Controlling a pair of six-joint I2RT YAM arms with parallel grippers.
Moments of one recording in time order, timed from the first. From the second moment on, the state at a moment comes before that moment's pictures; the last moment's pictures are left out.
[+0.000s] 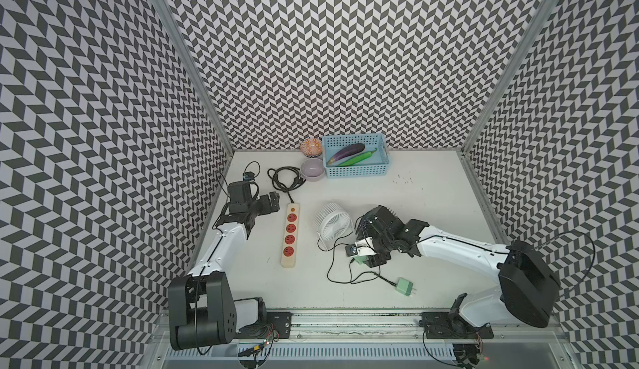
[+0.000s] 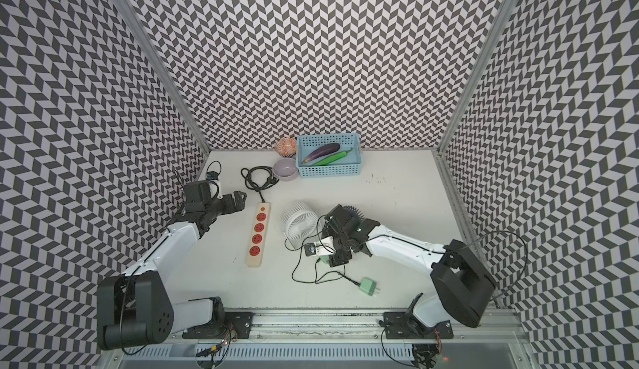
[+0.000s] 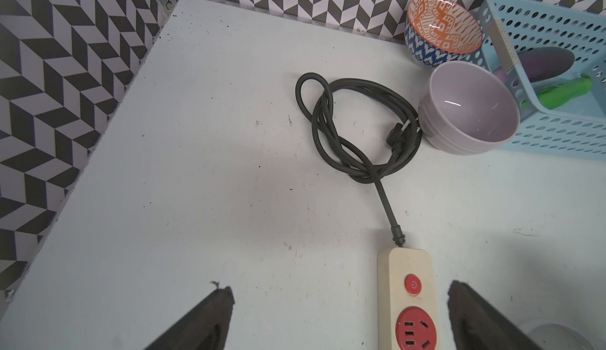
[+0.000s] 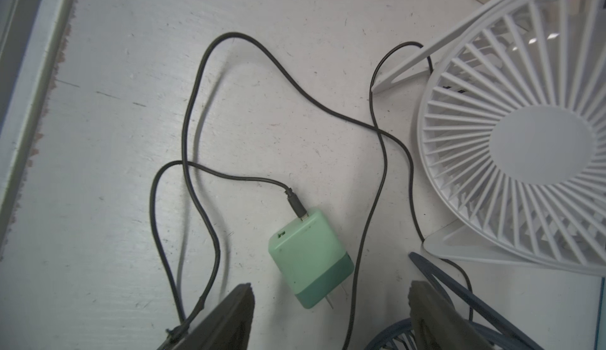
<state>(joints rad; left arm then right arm) 0.11 1.28 0.79 -0.18 0.13 -0.09 0.83 1.47 0.88 -0.49 -0.22 -1.00</state>
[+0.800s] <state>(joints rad) 0.11 1.28 0.79 -0.18 0.13 -0.09 0.87 1.52 0.80 -0.41 -0.19 -1.00</state>
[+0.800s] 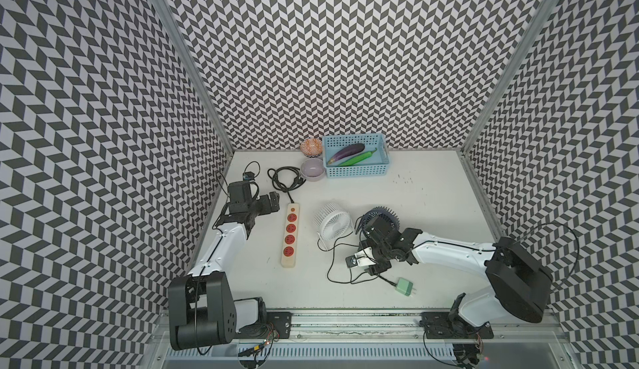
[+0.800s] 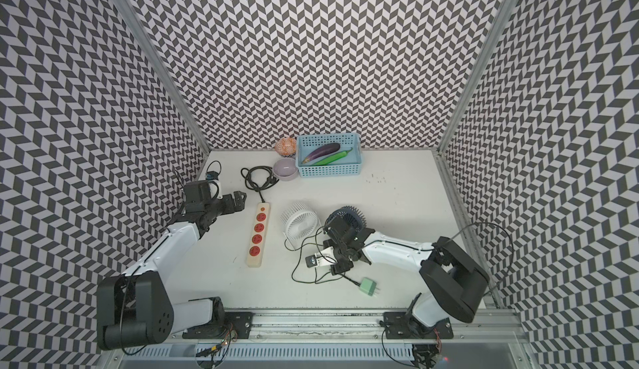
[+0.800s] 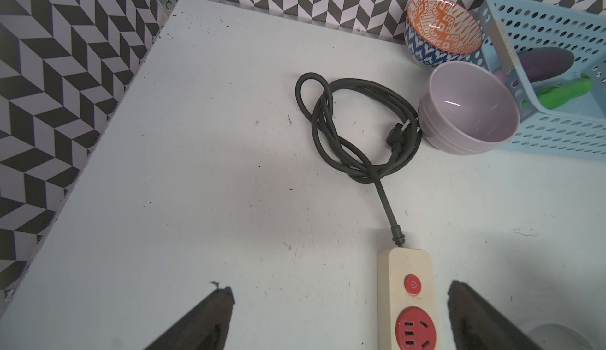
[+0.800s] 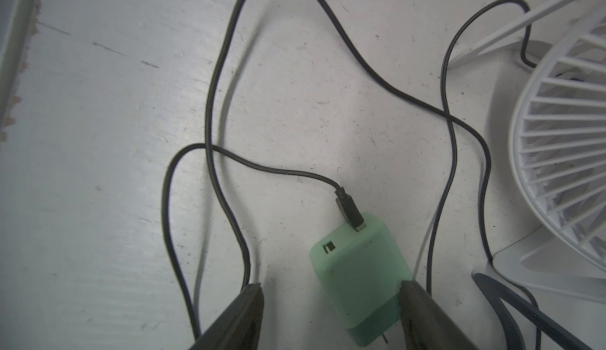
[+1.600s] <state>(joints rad) 0.11 1.28 0.79 -0.18 0.13 -0.10 0.83 1.64 0.88 -0.37 -0.17 -0.96</state>
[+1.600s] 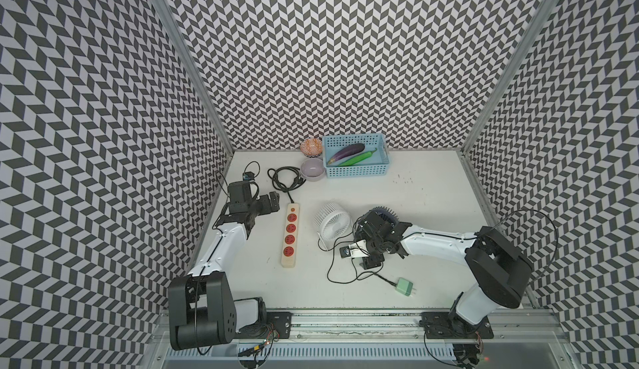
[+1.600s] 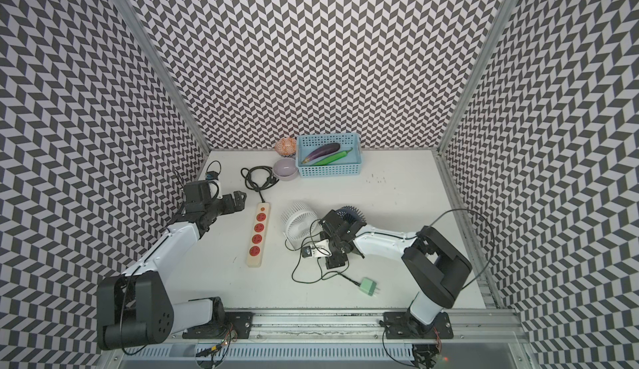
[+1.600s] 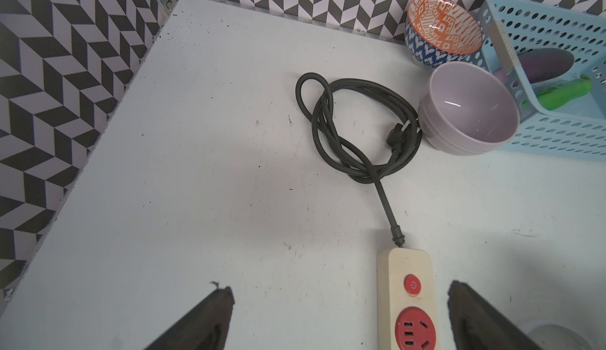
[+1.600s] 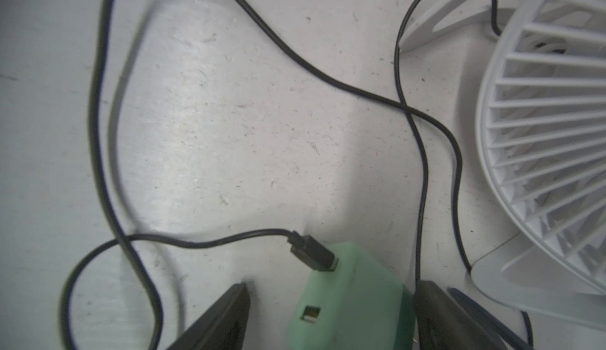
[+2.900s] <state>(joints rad) 0.11 1.28 0.78 -0.17 0.13 -0.10 0.83 1.59 0.84 -0.47 -0.16 -0.92</state>
